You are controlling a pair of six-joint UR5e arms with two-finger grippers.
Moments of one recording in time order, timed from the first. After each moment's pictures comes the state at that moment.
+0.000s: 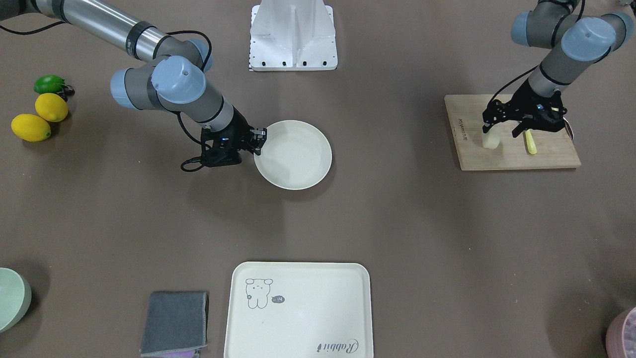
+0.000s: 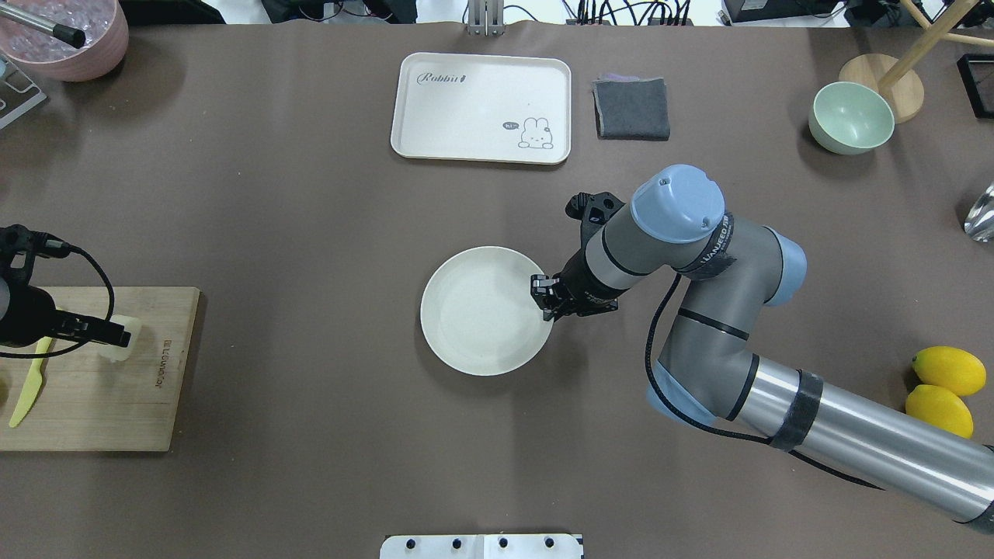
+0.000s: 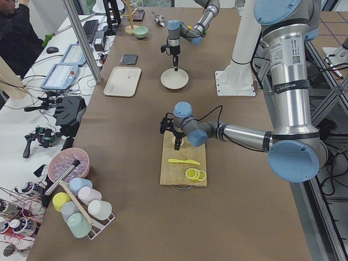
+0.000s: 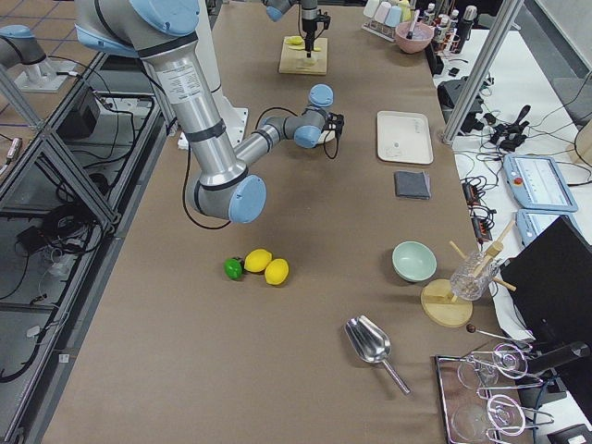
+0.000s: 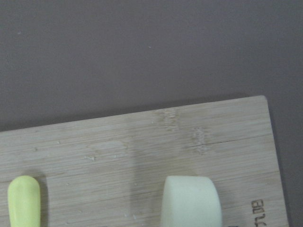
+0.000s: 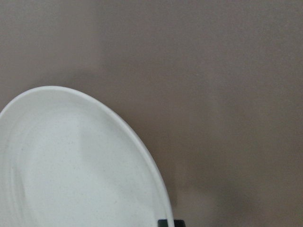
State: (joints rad) left arm -0.80 -1.39 -1.79 -2.29 -2.09 -0.87; right arm 0.57 -1.04 1.55 -1.08 2.13 1.36
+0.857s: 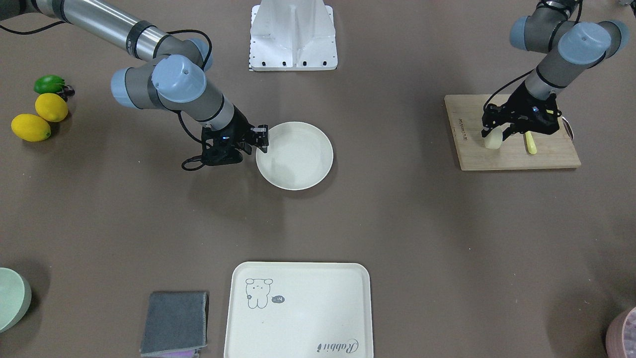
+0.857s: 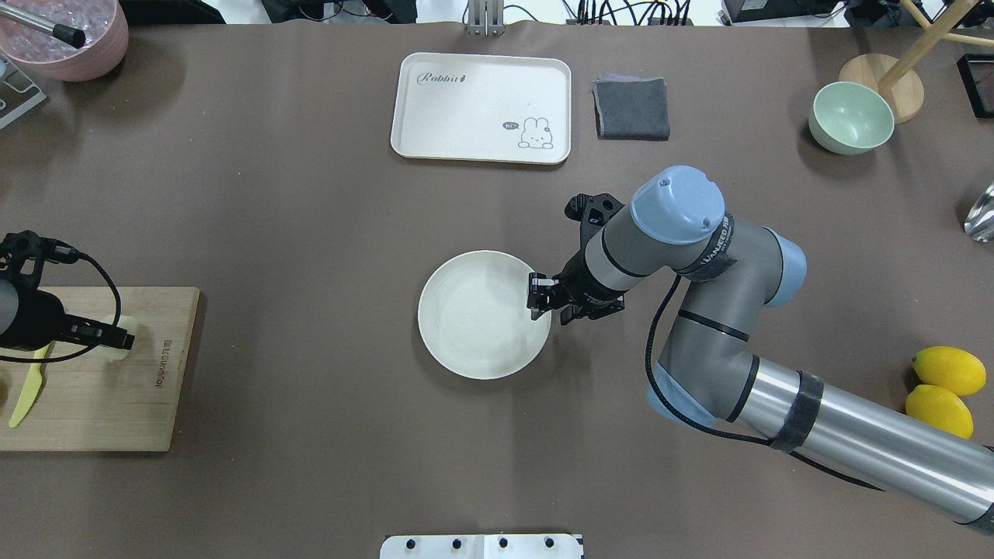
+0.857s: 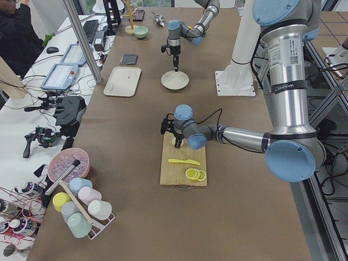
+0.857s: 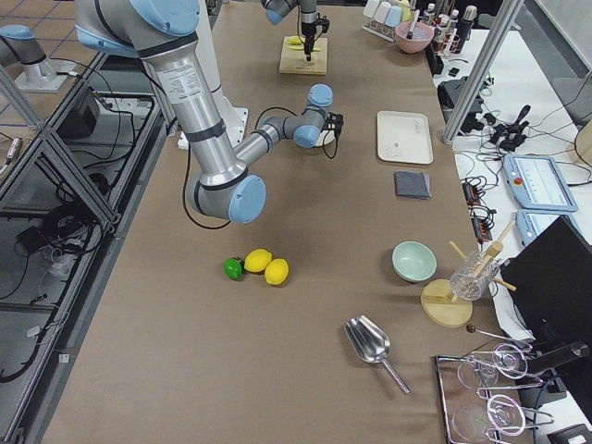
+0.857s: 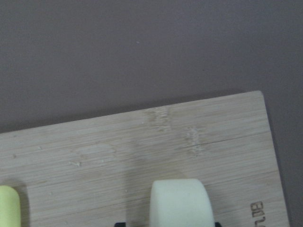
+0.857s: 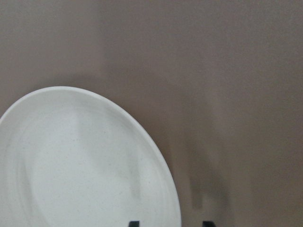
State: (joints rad) left arm -0.78 -1.40 -1.76 -2.35 -2.09 -0.87; right arm 0.57 -1.04 1.56 -1.07 2.14 1.36
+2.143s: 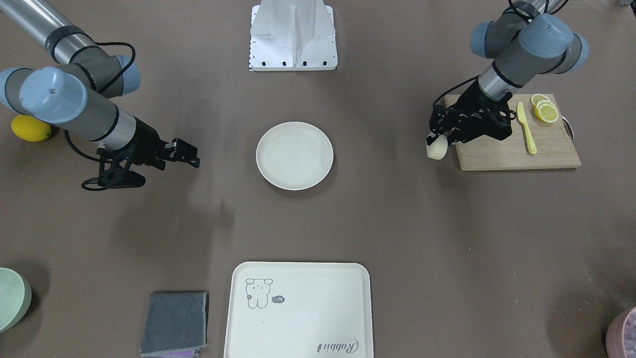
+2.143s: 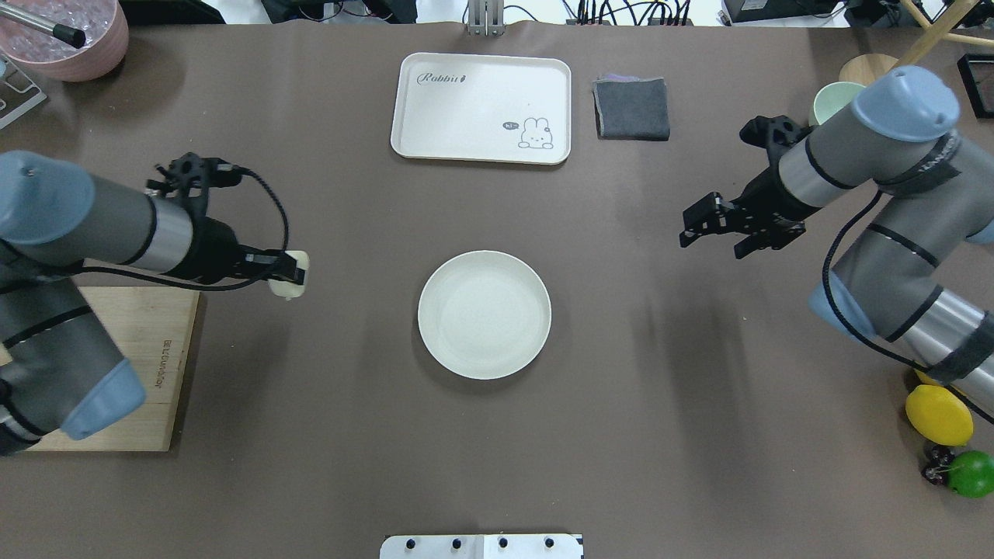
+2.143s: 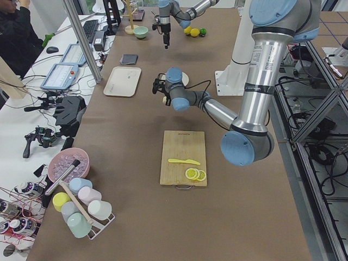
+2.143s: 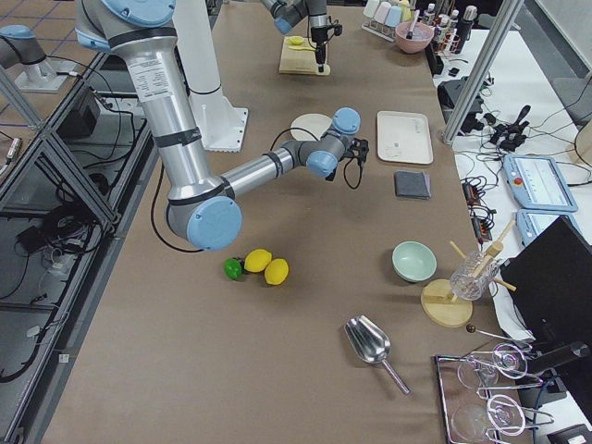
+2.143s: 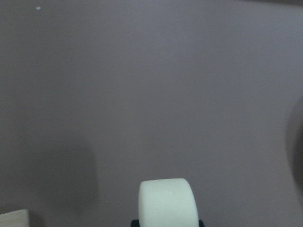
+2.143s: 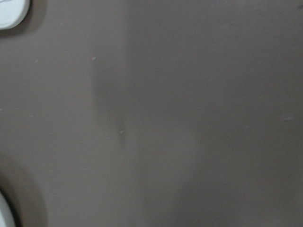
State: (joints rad) left arm -0.70 -1.84 -1.81 -2.17 -2.07 -1.11; right arm 0.91 -1.30 1.62 -1.09 2.36 1.05
